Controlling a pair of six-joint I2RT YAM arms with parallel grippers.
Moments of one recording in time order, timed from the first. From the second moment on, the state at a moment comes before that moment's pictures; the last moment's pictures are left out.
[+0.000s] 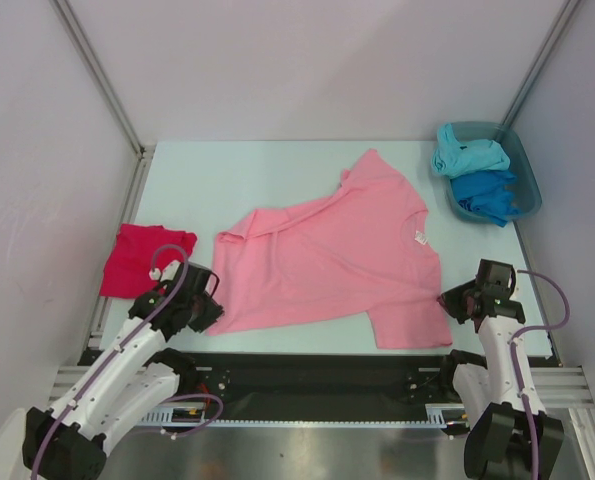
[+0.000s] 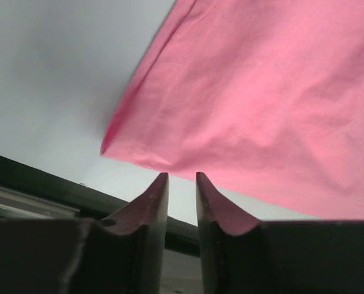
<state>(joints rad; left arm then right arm) -0.42 0.74 0.54 -0.93 -0.18 -1.10 -0.25 0.79 0.43 -0.62 -0.10 0.91</state>
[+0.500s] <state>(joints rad) -0.42 0.73 0.54 -0.78 -0.17 -1.05 -0.26 0.79 0.43 -0.62 -0.11 0.90</state>
